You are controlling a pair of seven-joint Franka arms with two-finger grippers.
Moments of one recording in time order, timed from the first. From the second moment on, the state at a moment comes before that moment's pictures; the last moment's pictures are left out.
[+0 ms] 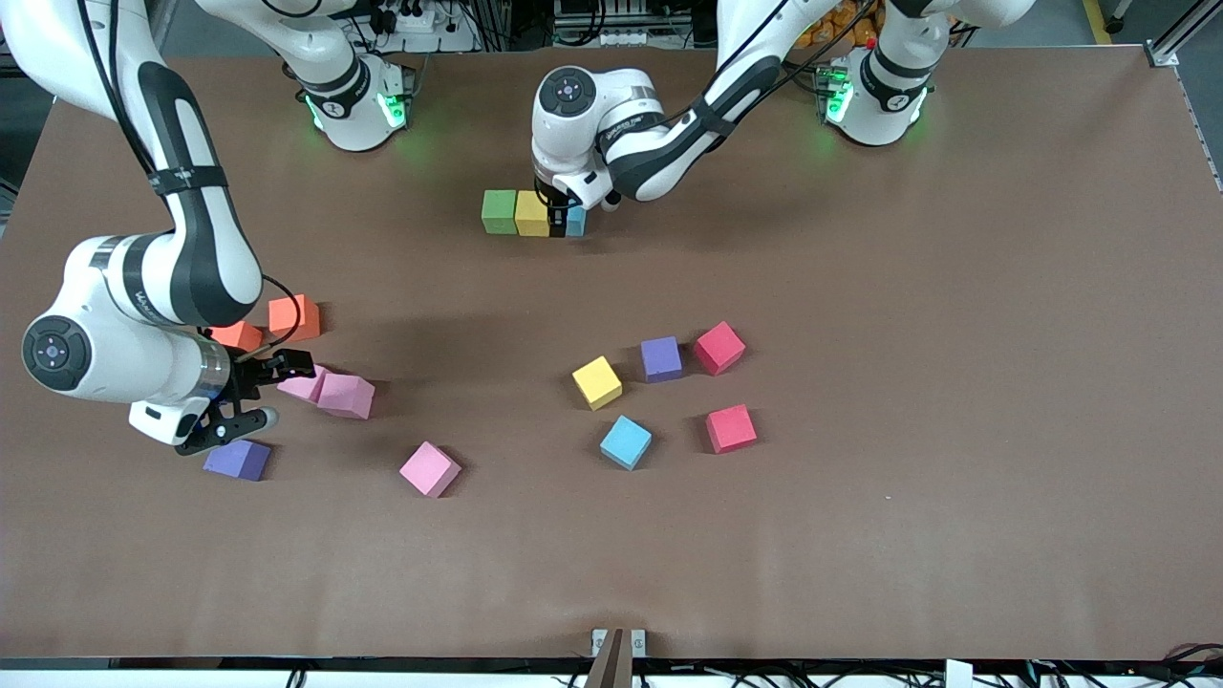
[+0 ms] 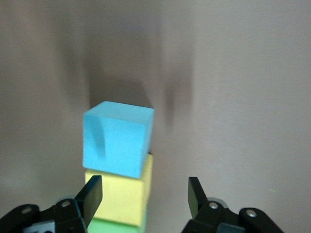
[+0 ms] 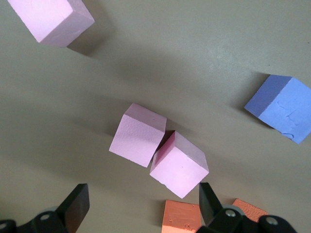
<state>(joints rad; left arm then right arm) -0.63 0.62 -0.55 -1.76 0.21 2.41 -2.83 0.07 0.42 -0.05 -1.71 0.10 1.94 -0.36</state>
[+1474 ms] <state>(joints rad) -0.17 0.62 -0.50 -1.69 0.22 2.33 -2.37 0.04 0.42 -0.06 -1.67 0.10 1.96 -0.36</state>
